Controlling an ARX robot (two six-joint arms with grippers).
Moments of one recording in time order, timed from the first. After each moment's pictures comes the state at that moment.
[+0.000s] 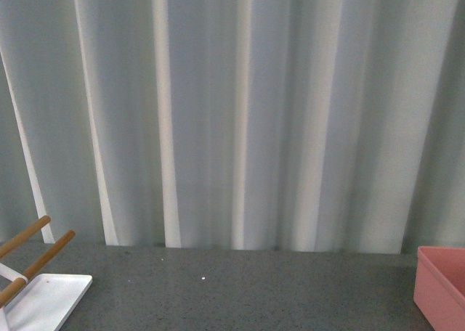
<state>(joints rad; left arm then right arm) 0.00 0.00 0.02 0.00 0.00 0.00 -0.21 1.71 1.20 -0.42 0.05 -0.24</state>
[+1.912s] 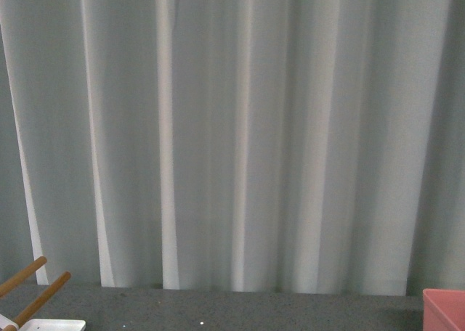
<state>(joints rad) 0.00 0.00 0.02 0.00 0.00 0.00 0.00 0.72 0.03 0.69 -0.01 -0.02</state>
